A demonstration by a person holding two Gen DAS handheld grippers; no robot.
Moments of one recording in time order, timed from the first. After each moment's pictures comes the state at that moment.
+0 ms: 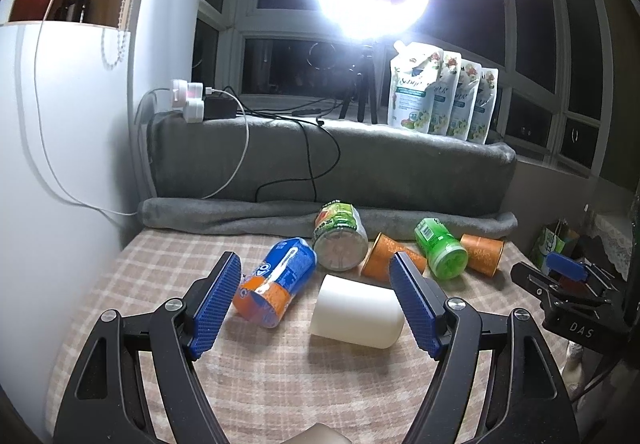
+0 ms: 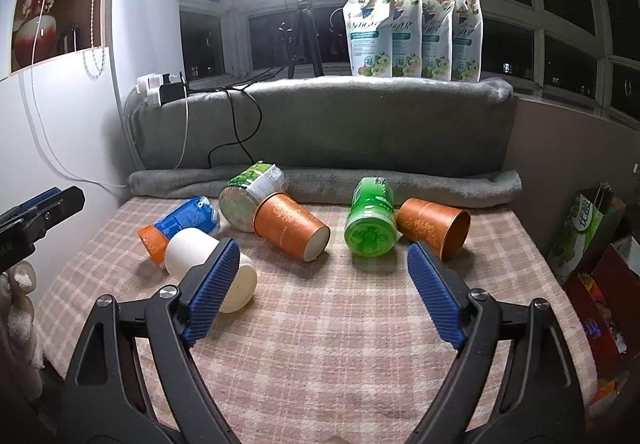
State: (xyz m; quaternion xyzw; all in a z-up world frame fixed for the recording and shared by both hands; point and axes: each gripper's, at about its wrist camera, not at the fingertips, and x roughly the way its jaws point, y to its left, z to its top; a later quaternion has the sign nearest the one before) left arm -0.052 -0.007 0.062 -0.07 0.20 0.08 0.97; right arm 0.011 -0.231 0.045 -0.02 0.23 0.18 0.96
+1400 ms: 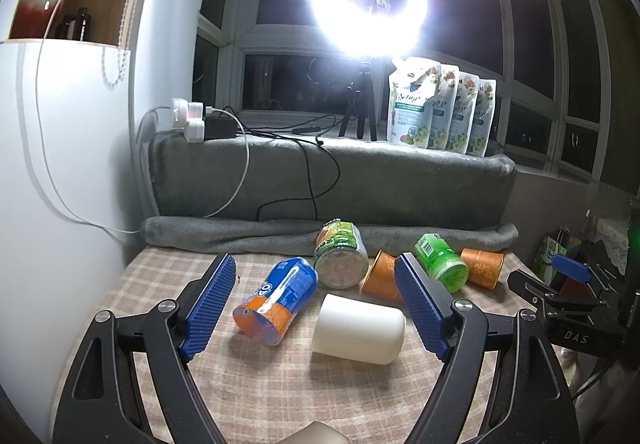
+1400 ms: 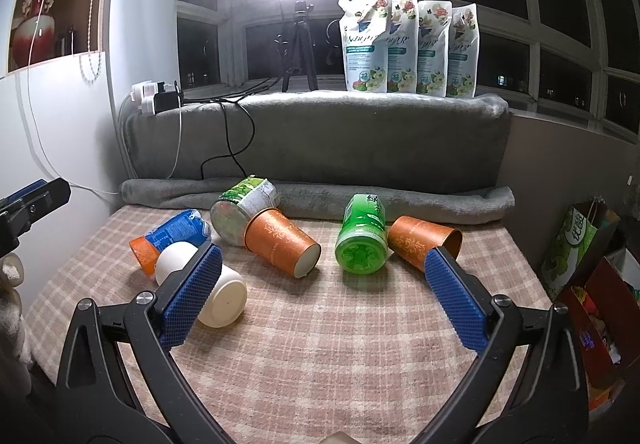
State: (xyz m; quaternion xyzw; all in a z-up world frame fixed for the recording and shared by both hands) left arm -0.054 -0.010 0.071 -0.06 0.17 0.08 0.98; right arm 0.015 -0.231 0.048 -0.02 0.21 0.17 0.96
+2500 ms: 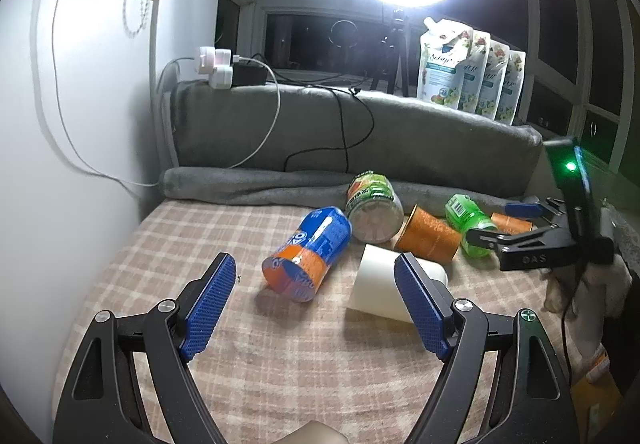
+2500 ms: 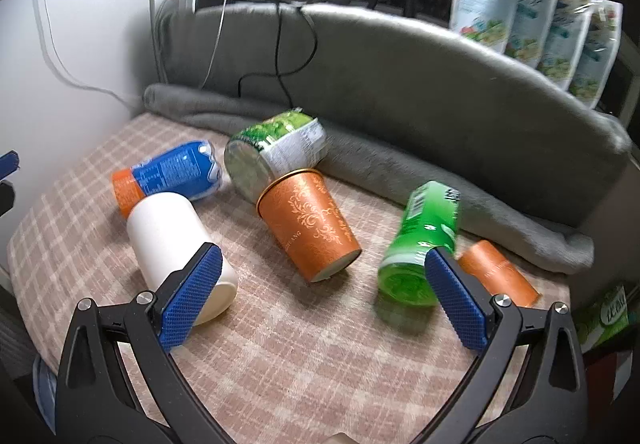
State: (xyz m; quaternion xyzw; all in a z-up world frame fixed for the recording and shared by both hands) left arm -0.051 0.020 0.034 -0.08 0.24 0.10 0.96; right arm 0.136 -0.160 0.012 -0.17 0.33 0.30 0.88
